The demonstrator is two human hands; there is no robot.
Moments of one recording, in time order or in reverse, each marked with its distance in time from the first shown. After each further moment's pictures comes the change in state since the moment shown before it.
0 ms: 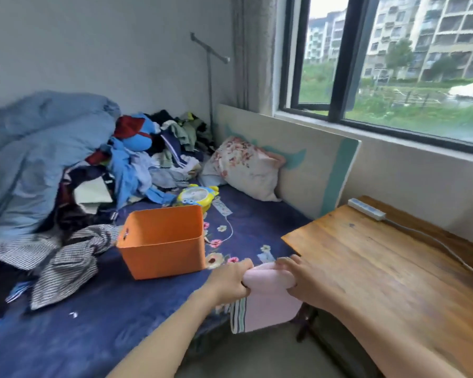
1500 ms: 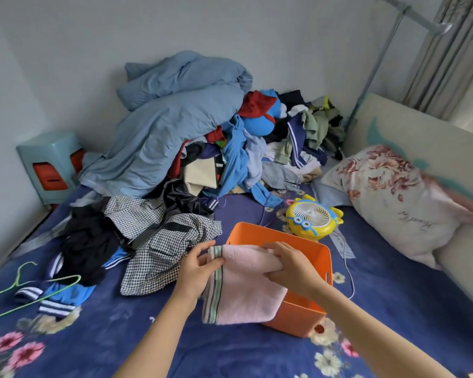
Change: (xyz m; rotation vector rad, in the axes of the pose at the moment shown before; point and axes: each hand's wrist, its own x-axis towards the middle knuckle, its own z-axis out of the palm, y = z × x) left_hand -0.007 -0.429 -0.131 -1.174 0.914 -0.672; right_hand 0.404 -0.325 0.112 0.341 -0.197 -0.505
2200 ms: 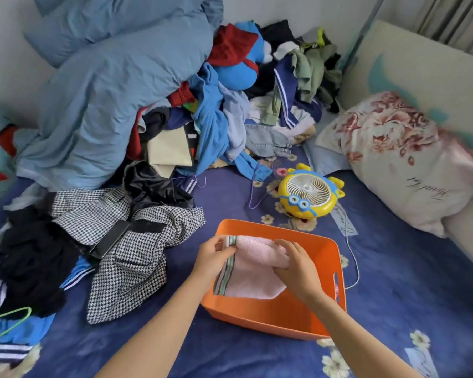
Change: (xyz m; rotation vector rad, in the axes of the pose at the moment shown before) left_hand 0.197 -0.058 0.083 0.239 -0.144 -0.210; right_hand 0.116 0.121 0.049 0.111 0.112 0.363
